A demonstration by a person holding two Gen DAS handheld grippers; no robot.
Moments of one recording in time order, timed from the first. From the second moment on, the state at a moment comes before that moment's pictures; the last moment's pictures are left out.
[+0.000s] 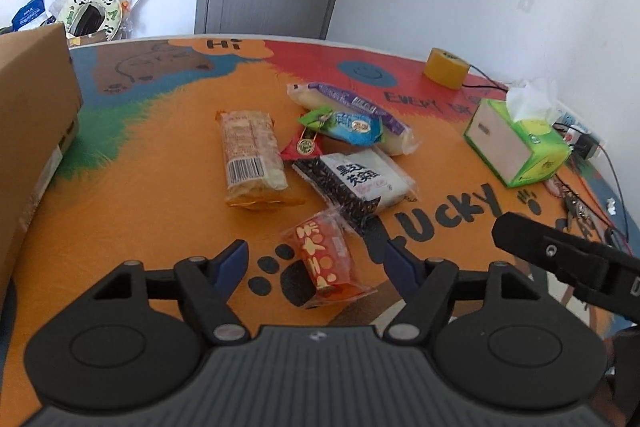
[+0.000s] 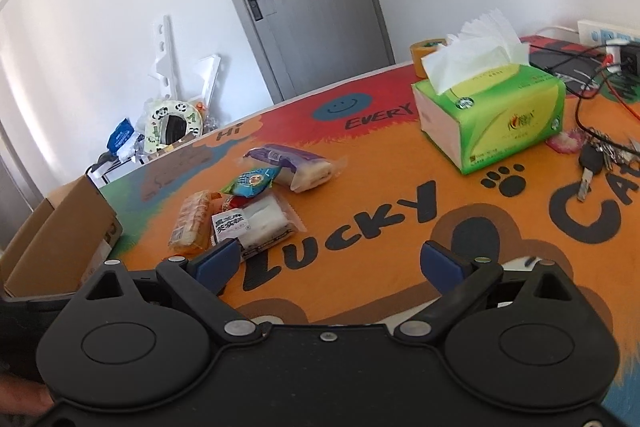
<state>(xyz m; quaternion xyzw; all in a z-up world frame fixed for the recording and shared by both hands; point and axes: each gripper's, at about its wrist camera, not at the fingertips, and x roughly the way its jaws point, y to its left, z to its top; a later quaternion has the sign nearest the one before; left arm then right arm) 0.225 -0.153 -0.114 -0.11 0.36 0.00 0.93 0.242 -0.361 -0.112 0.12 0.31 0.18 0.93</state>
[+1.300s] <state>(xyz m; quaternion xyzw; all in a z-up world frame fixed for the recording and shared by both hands) 0.219 -0.091 -0.109 -0.12 0.35 0.04 0.93 0.274 -0.288 -0.109 0.06 0.30 0.24 0.92</state>
